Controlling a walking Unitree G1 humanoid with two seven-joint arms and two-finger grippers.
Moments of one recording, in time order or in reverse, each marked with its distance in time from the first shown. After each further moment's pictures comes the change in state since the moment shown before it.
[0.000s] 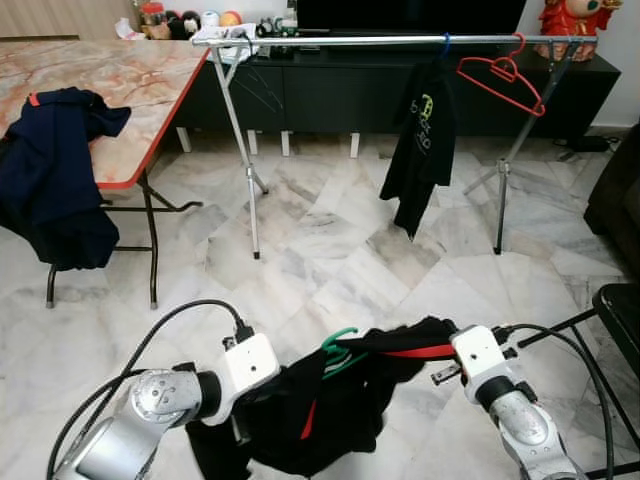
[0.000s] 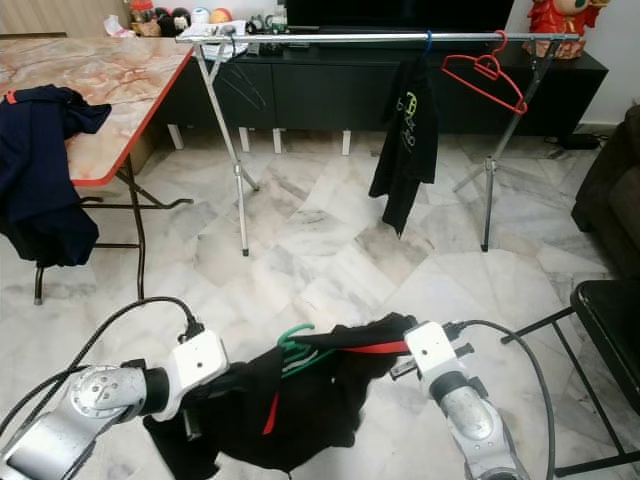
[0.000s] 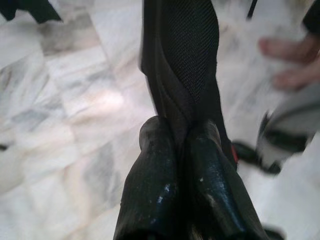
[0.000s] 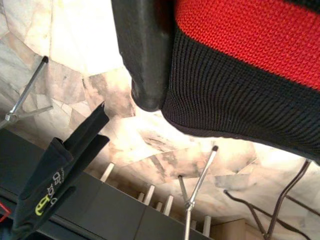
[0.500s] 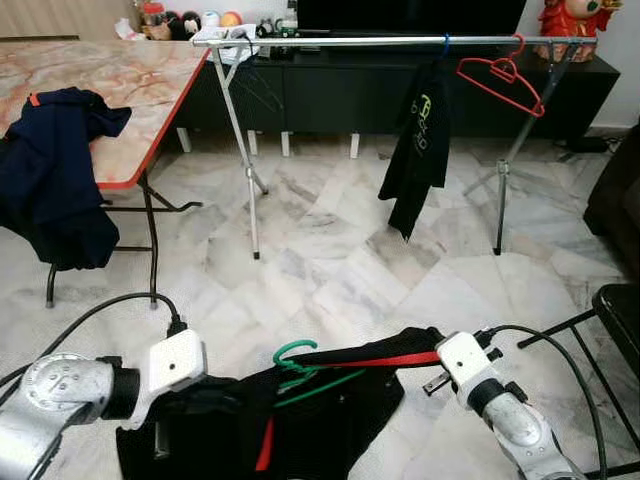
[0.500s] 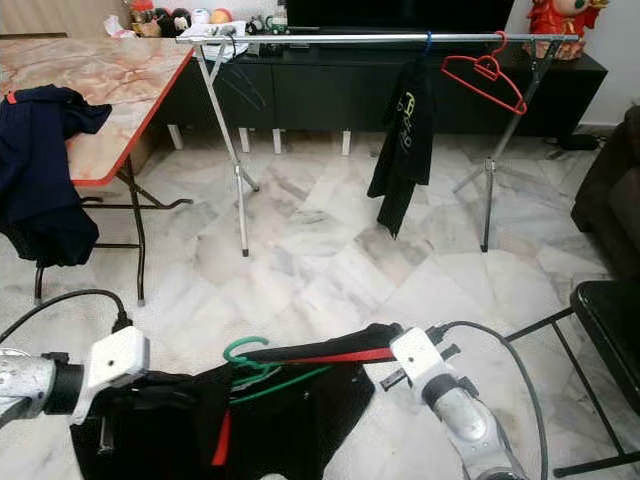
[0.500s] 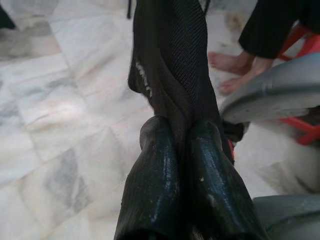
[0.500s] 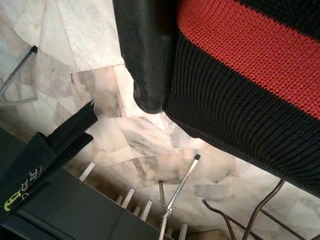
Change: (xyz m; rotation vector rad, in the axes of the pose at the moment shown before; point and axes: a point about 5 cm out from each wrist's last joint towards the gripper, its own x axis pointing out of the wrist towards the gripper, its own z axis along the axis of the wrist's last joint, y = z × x) left arm -0.066 0.012 -0.008 -0.072 -0.080 -0.221; right arm 0.001 0.009 -0.001 -0.064 0.017 0.097
